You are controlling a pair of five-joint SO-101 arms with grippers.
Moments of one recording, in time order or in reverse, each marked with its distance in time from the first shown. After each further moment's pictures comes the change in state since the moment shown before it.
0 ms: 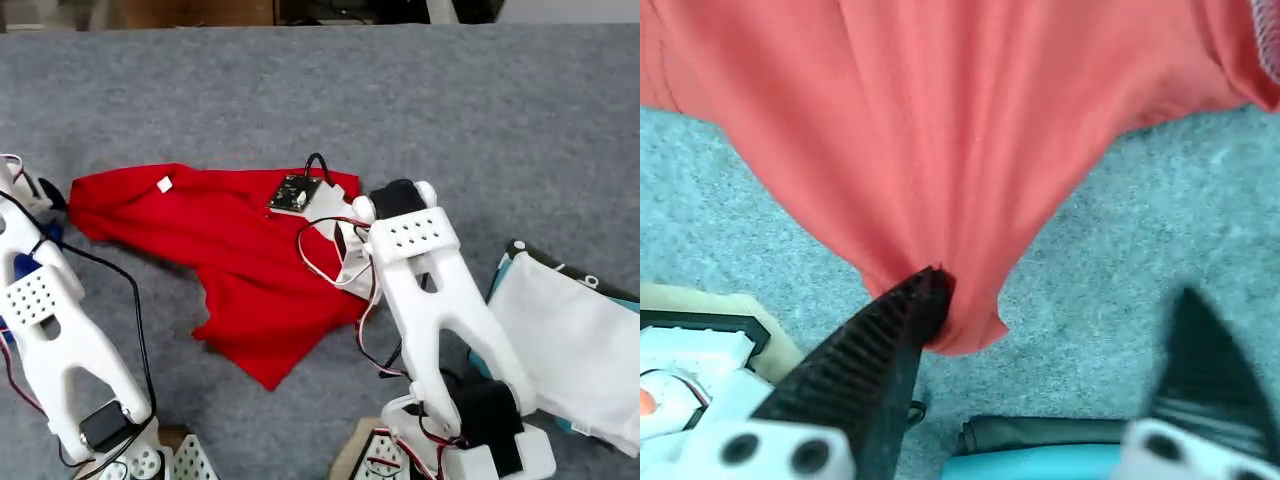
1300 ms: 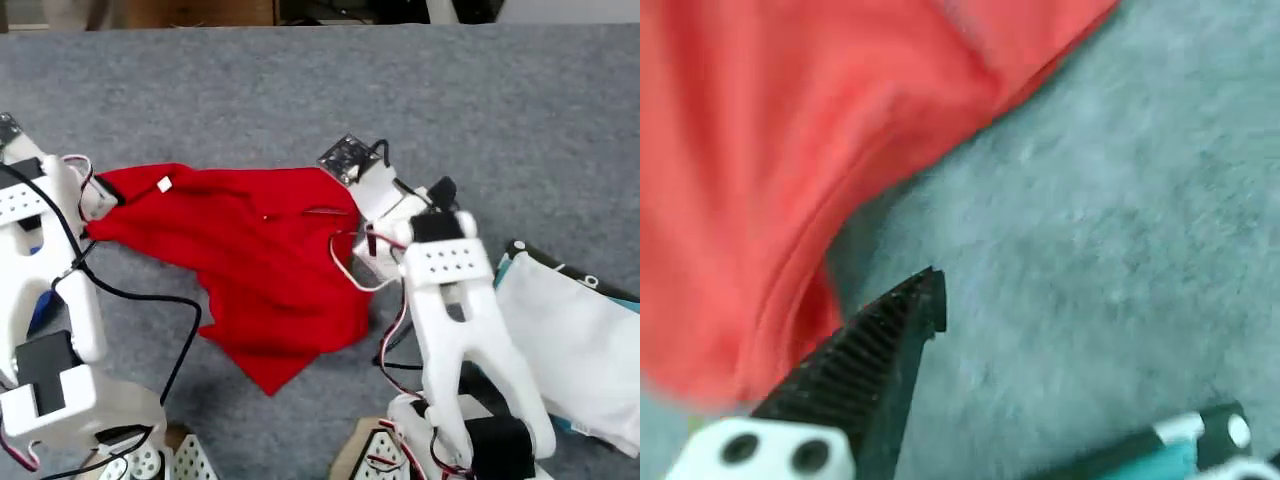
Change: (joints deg) left arm 13.9 -77.1 105.1 -32.6 29.9; right arm 9.0 -9.7 17.0 -30.5 -13.7
